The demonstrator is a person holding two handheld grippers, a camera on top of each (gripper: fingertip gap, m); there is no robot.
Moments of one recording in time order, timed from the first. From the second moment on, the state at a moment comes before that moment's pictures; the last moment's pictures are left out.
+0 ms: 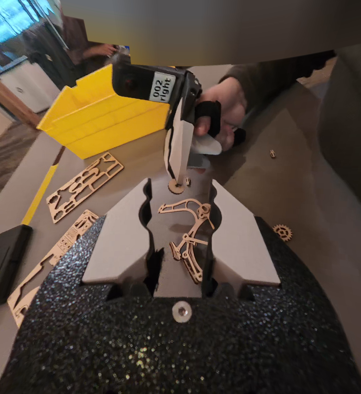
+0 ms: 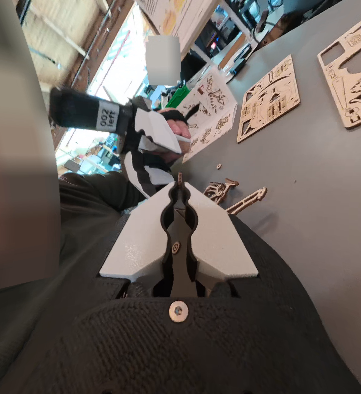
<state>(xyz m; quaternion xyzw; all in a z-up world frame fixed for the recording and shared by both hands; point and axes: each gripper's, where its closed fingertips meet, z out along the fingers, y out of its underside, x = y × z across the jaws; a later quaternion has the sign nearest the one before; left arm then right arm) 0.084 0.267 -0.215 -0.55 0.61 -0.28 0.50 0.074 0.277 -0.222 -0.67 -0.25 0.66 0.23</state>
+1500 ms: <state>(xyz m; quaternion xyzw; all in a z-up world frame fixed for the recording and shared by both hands) 0.084 0.267 -0.237 -0.56 0.61 -0.23 0.51 0.070 0.265 -0.233 -0.67 -0.22 0.68 0.18</state>
